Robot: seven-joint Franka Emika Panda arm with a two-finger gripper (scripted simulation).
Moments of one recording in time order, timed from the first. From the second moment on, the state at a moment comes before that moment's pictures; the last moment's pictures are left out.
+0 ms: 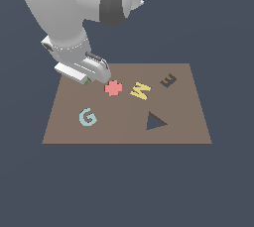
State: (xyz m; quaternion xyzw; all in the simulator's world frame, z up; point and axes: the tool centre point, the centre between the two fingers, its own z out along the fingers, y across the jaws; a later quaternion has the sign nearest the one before) arm -0.081 -0.145 0.031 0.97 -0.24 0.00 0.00
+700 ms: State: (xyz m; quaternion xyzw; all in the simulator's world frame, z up) arm -0.017 -0.125 0.033 1.00 -0.02 0.00 0.00
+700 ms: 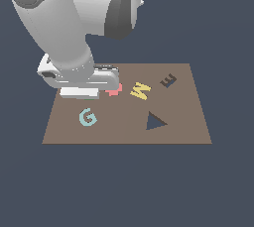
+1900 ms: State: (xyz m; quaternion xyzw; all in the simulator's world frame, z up) arm 0.054 0.030 0.037 0.84 0.54 0.00 0.00
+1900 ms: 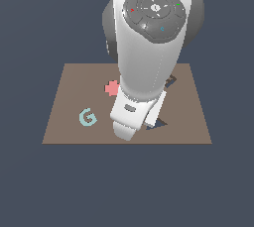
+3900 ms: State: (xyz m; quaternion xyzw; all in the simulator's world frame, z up) arm -0.067 0.151 0.037 0.40 0.92 0.00 0.00
